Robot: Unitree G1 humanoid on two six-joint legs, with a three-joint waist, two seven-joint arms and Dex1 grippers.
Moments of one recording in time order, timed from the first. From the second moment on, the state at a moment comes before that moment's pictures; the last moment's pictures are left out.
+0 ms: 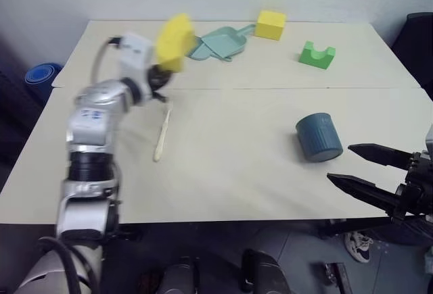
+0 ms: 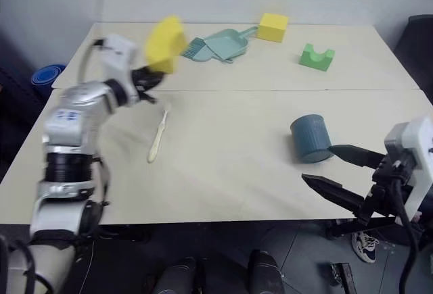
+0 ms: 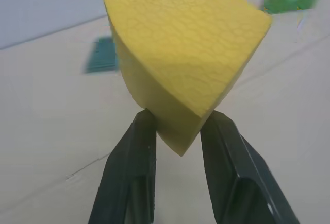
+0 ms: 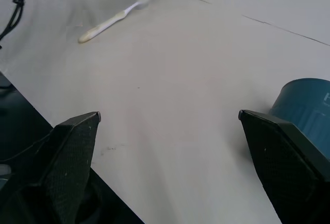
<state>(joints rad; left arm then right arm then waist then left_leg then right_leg) -0.83 0.59 0.20 0.17 -0.11 0.74 -0.40 0.27 -1.08 -0.91 -0.71 1.35 0.95 0.60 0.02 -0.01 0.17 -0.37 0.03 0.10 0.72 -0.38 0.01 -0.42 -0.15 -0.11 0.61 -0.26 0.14</state>
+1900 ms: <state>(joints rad) -0.85 0.85 -0.05 -0.22 -0.76 0.87 -1.21 -0.66 -0.98 -0.21 0.29 0.67 1.04 0.53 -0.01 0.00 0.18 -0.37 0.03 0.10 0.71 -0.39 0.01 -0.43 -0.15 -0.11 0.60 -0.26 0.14</state>
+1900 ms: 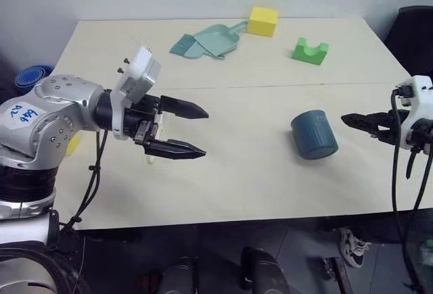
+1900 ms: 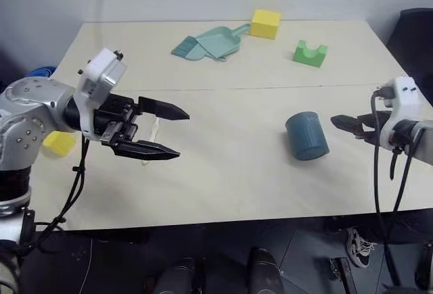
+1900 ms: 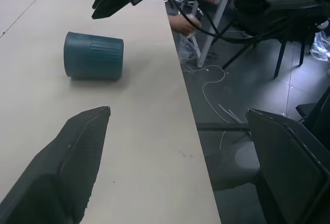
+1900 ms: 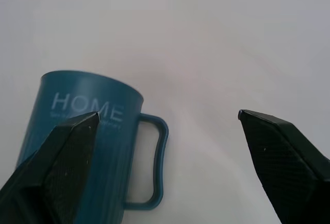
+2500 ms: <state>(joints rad) -0.83 0.84 -0.05 -0.27 -0.76 0.89 -1.17 -0.77 -0.91 -0.04 0.56 0.43 0.94 0.74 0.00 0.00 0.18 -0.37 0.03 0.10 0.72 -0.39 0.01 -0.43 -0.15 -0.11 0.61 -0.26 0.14</state>
